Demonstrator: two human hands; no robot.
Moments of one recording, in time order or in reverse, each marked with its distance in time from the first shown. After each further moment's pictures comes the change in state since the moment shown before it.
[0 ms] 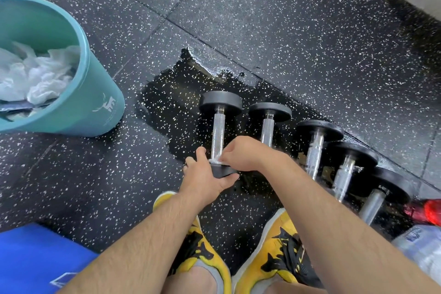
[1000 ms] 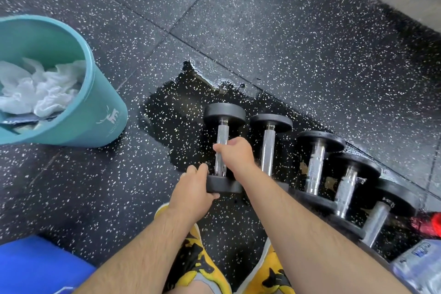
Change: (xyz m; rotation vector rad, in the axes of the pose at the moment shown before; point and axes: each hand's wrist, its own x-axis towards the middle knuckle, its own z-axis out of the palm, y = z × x) left_hand -0.005 -0.012 -0.014 0.324 0.069 0.185; right_hand 0.028 -0.014 0.024 0.911 0.430 0.263
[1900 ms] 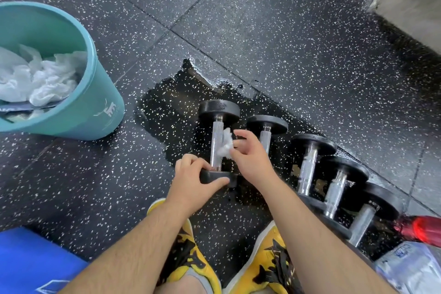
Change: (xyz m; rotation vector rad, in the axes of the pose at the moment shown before) left_hand 0.000 0.003 -0.002 -0.390 0.158 0.070; right_hand -0.013 0.024 -0.044 -0.053 -0.079 -0.335
